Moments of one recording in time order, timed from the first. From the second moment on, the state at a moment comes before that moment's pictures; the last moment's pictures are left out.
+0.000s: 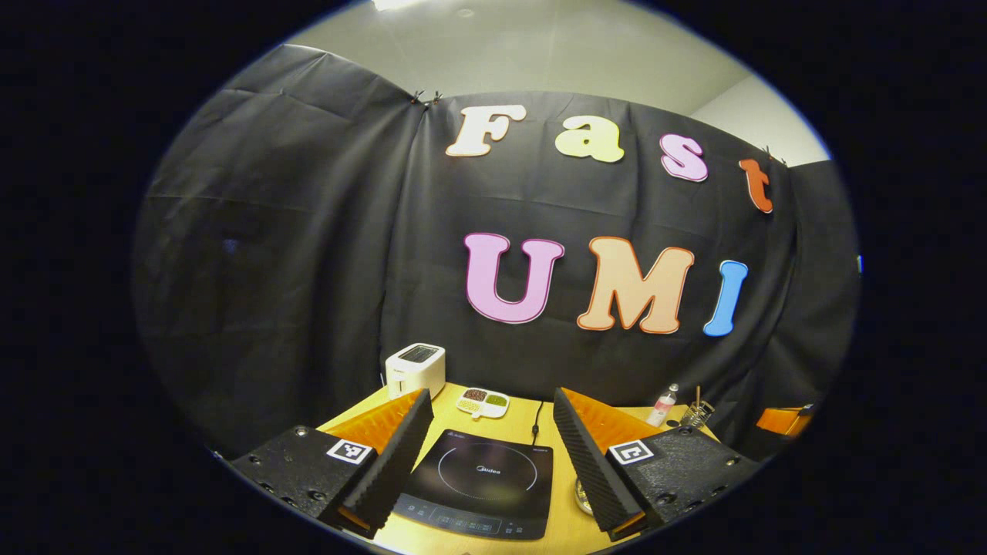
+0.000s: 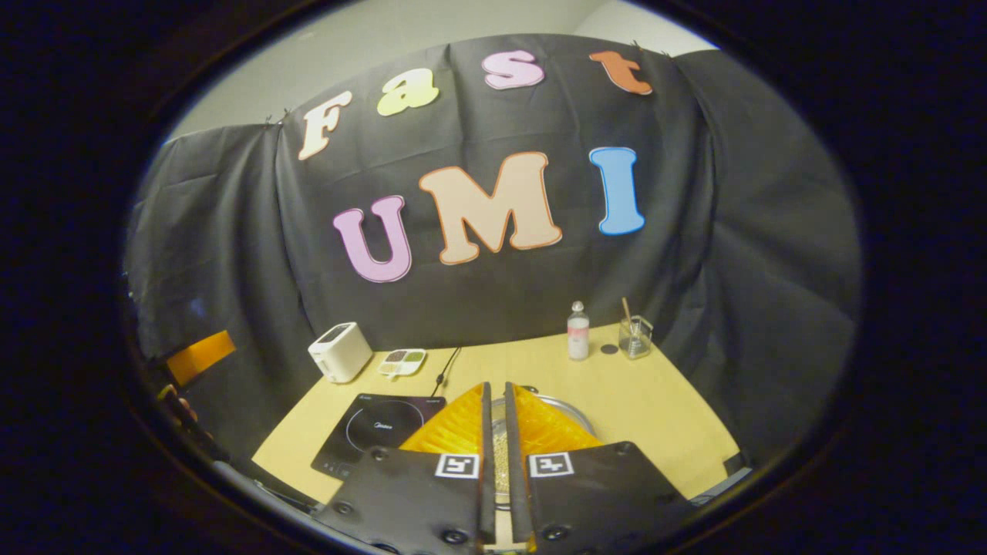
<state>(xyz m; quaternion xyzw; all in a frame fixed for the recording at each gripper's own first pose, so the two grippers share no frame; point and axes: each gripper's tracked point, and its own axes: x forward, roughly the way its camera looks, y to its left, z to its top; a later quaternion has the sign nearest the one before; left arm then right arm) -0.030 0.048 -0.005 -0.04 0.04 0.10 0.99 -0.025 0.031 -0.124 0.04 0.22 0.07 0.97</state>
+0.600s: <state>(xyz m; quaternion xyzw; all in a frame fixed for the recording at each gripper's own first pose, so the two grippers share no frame) -0.048 0.081 -0.024 -0.03 0.06 0.13 0.99 -0.043 0.039 -0.224 0.01 0.32 0.08 0.95</state>
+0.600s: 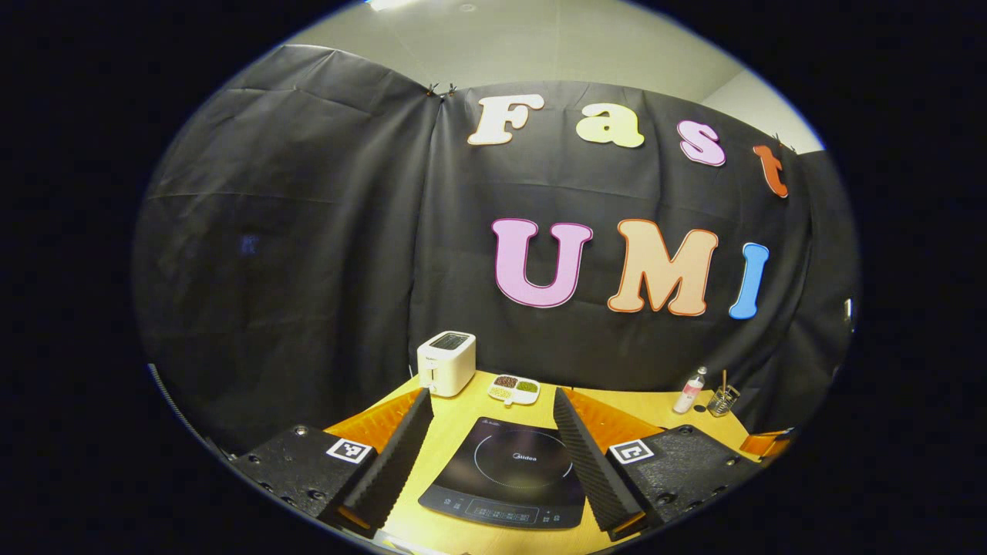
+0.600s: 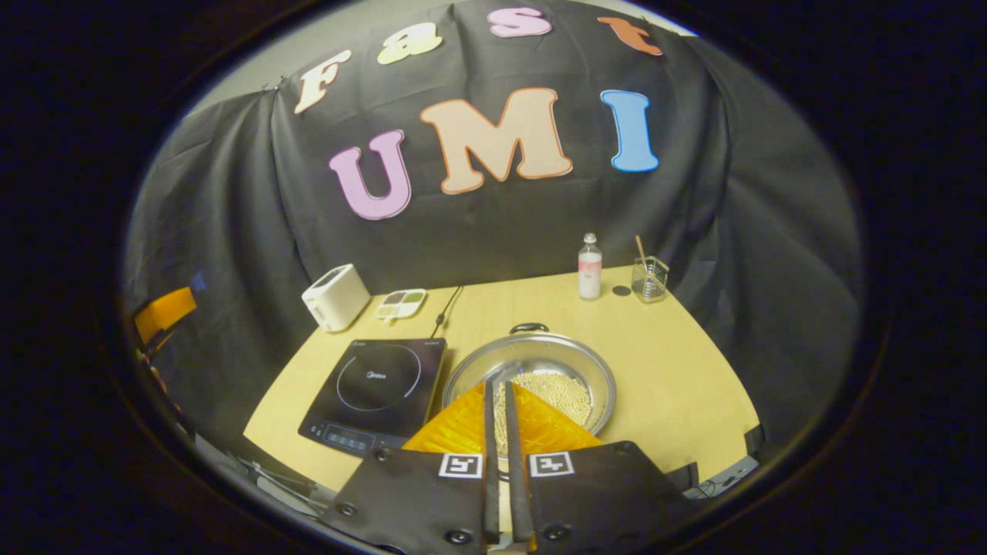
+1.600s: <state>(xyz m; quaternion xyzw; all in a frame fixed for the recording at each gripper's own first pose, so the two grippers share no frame) -0.037 0.071 -0.034 0.00 0.07 0.10 0.99 -0.101 0.086 -0.384 0.01 0.51 0.16 0.85</state>
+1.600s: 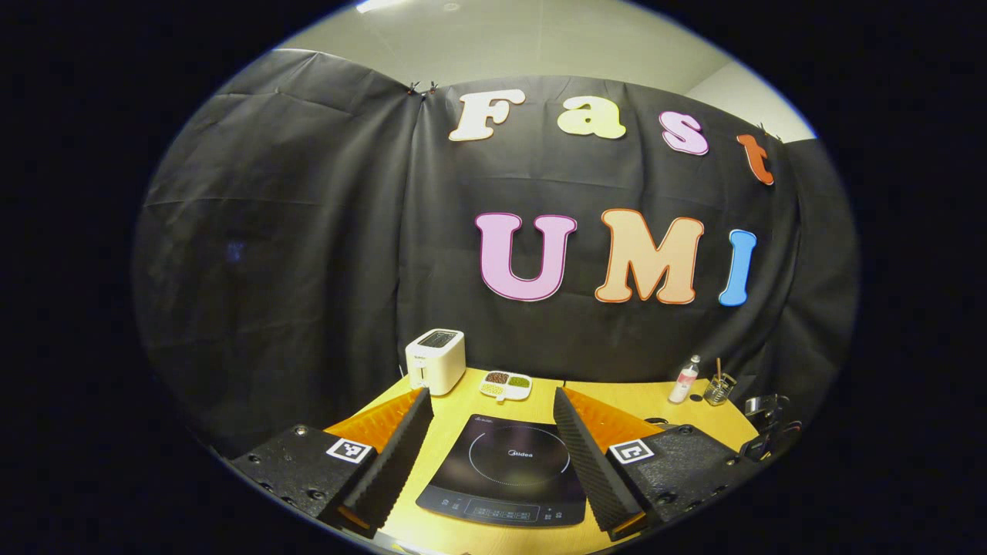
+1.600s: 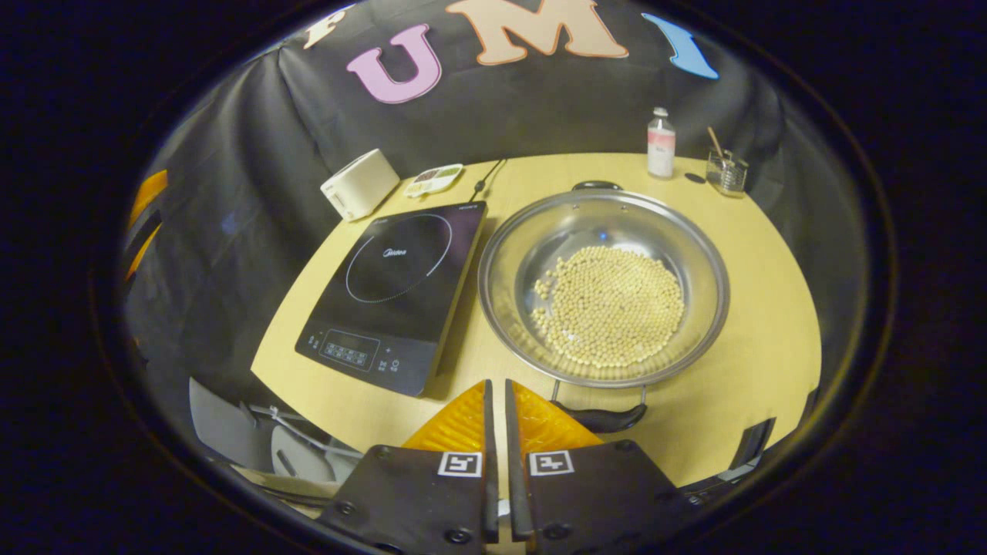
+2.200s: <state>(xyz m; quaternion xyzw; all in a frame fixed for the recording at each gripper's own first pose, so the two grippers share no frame) 0.005 0.046 -0.044 -0.01 0.08 0.06 0.99 -0.094 0.075 -0.426 0.03 0.57 0.14 0.81</state>
